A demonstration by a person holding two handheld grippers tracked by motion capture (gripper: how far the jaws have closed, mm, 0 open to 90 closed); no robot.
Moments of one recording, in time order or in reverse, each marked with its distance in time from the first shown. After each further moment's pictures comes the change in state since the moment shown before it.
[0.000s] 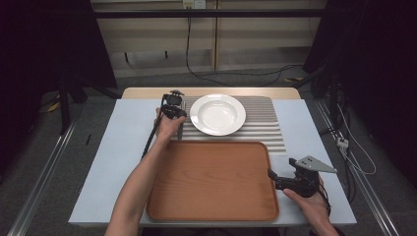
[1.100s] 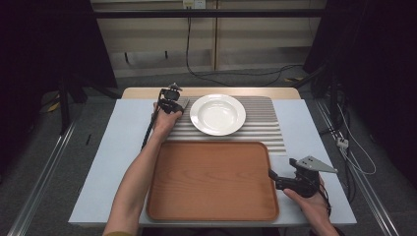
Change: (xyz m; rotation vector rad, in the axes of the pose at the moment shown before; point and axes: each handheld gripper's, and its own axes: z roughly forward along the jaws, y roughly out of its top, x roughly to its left) left arm 0.015 0.016 -0.006 0.018 -0.016 0.030; right arm -0.001 -0.001 0.000 0.004 -0.007 0.010
